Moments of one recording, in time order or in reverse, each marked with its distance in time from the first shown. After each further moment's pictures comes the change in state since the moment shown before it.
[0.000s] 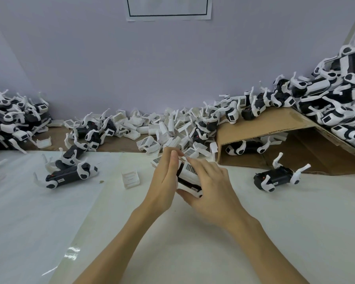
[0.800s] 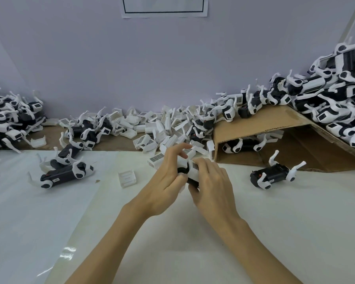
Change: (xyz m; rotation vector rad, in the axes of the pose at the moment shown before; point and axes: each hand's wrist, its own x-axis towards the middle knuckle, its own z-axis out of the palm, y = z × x) left_hand -0.001 -0.004 -0.014 0.200 -0.357 0.152; right_hand -0.005 -0.016 0.001 -0.113 0.159 0.120
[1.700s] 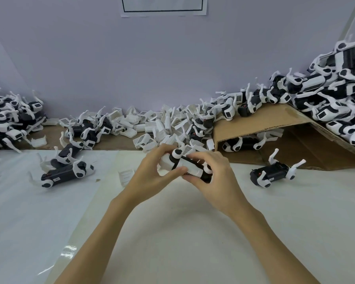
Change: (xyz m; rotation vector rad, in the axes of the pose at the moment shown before) left_hand 0.007 -0.020 -0.023 0.083 0.177 0.035; right_hand 0.012 0.028 -0.009 0.472 0.027 -0.069
